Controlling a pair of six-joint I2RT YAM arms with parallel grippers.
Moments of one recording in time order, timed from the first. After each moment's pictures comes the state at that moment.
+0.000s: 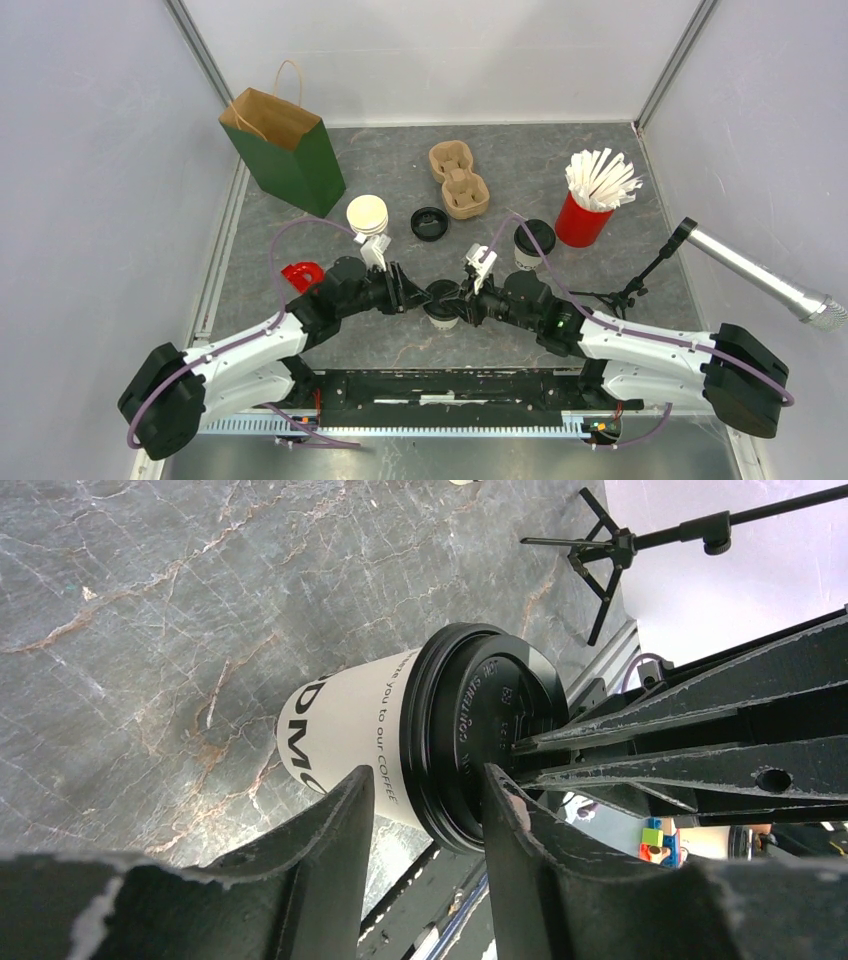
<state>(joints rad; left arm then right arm) -0.75 0.96 0.35 0.18 0.24 -0.85 1.03 1.04 0.41 0.33 -0.07 0.21</state>
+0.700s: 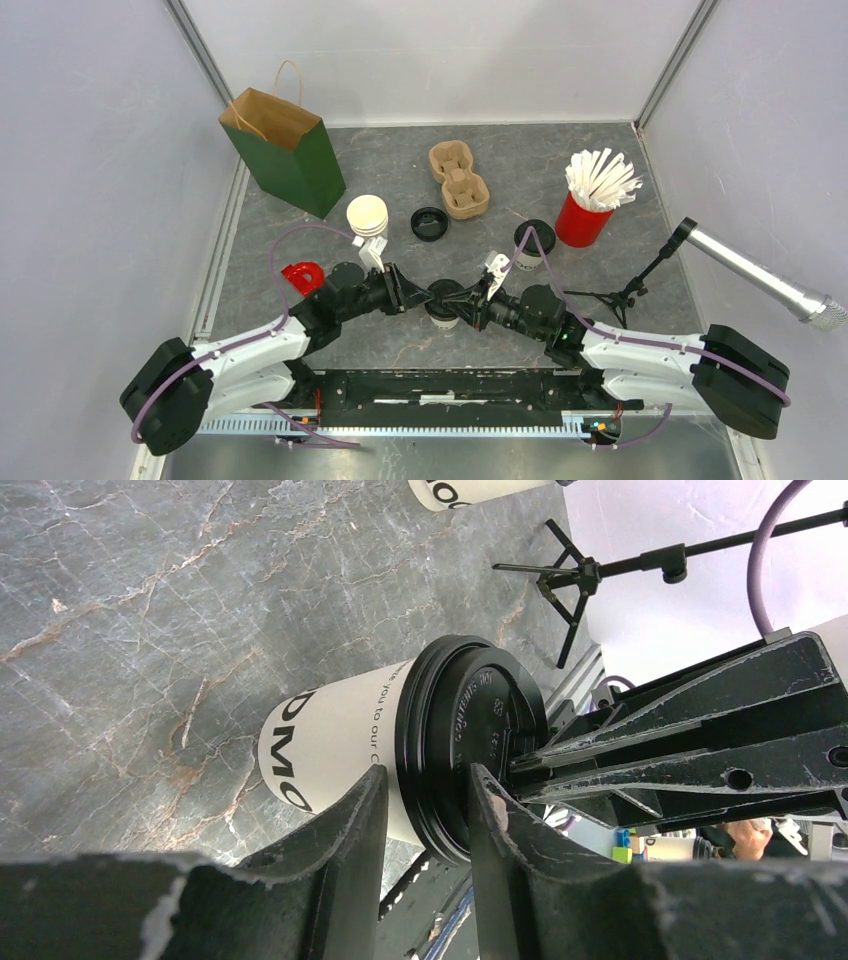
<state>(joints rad) -0.76 1.01 0.28 0.36 0.22 -0.93 1.02 1.04 0.23 0.66 -0.06 0.26</state>
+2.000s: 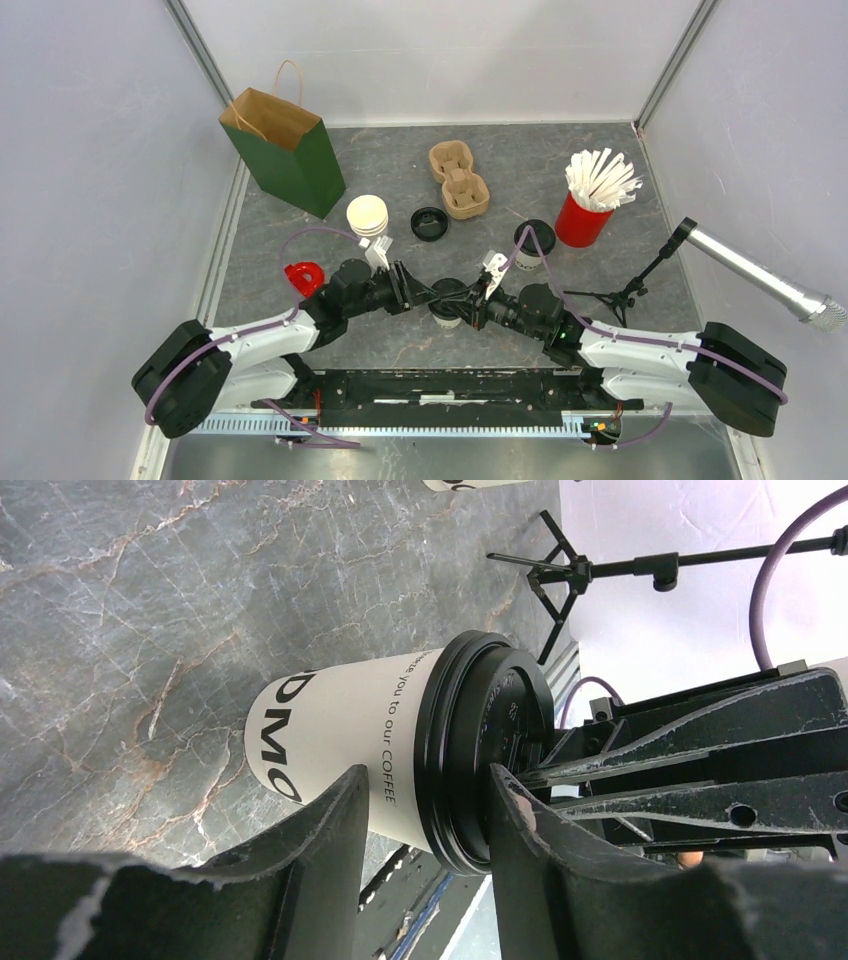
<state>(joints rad) -0.76 1.13 0.29 0.44 0.28 -1.03 1.02 1.06 0.24 0.67 -0.06 0.26</state>
